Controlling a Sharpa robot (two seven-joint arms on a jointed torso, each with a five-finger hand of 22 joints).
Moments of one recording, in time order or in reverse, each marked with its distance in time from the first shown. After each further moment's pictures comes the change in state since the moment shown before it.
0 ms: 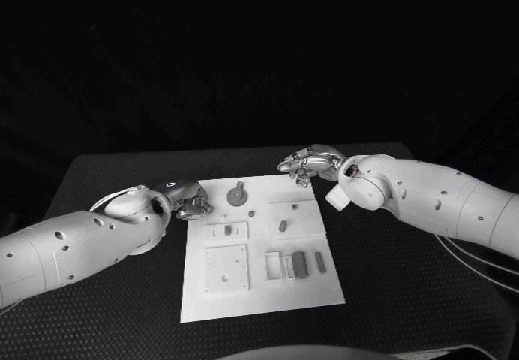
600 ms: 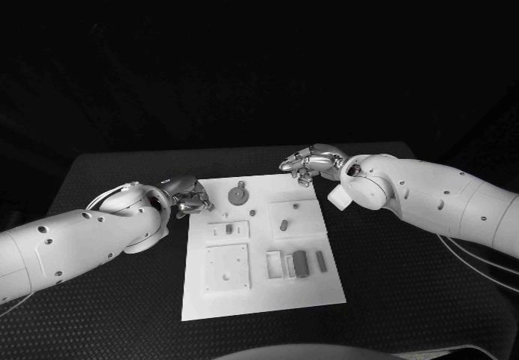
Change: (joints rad) left arm 0.015 -0.061 0.023 0.131 0.182 0.004 -0.148; left_hand -0.106 0.004 -0.015 -0.087 0.158 0.054 -0.029 0.000 -0.001 0.079 -0.029 0.009 -0.005 0.037 -0.034 0.013 0.011 -0.002 0.035 -0.036 0.023 0.000; right arm 0.000 -0.003 0.000 0.001 0.000 0.000 0.000; right_hand 0.000 0.000 0.000 0.000 0.000 -0.002 0.002 0.000 0.000 0.000 0.000 0.000 -0.001 0.000 0.000 0.000 0.000 0.000 0.000 0.000 0.000 0.000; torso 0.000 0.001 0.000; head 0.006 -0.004
